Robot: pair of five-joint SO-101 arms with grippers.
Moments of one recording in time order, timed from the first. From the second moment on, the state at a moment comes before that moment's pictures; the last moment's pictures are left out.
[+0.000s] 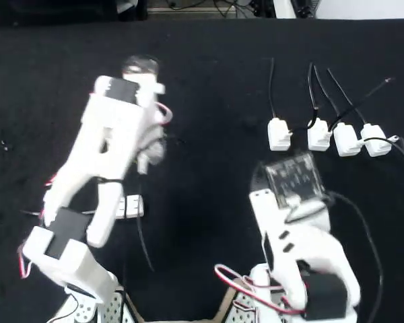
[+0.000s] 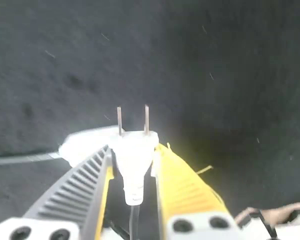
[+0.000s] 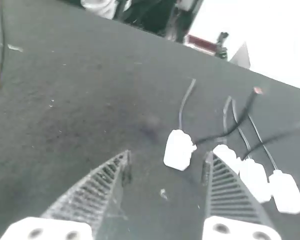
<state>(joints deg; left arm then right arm) 13.3 4.7 -6.9 94.8 13.8 -2.5 -92.0 57.1 72.1 17.6</state>
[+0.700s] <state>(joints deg) 31.2 4.4 14.1 63.9 32.3 2.6 -101.0 62.3 74.1 19.6</state>
